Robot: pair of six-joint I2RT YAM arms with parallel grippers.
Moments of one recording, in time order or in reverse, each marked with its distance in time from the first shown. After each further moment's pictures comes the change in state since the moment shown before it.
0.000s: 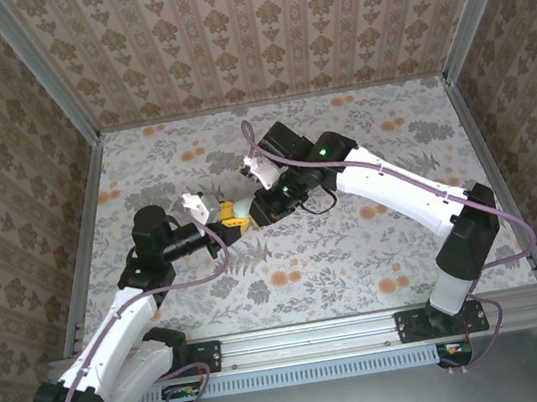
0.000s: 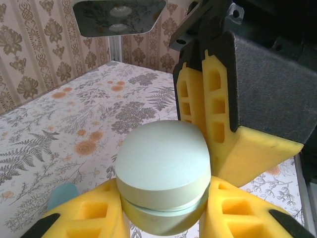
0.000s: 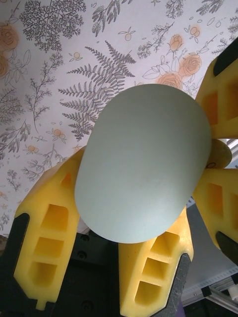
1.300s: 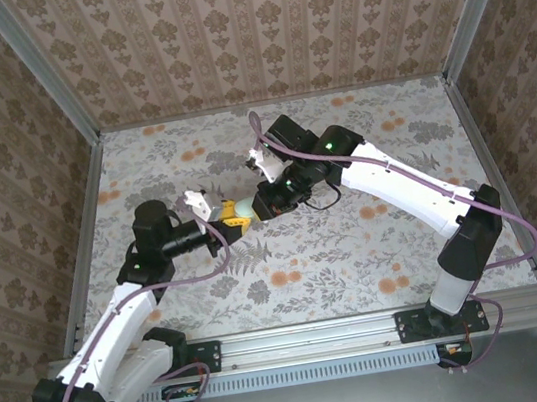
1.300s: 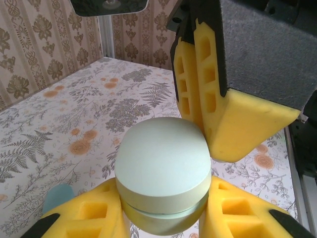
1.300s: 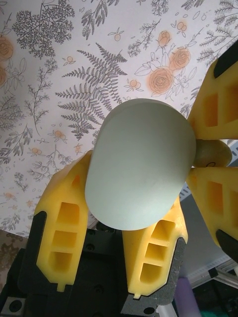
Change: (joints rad) left arm -0.003 0.031 0.053 -0.079 0.027 0.053; right arm -0.020 -0.011 0.041 -0.045 -0.011 0.079
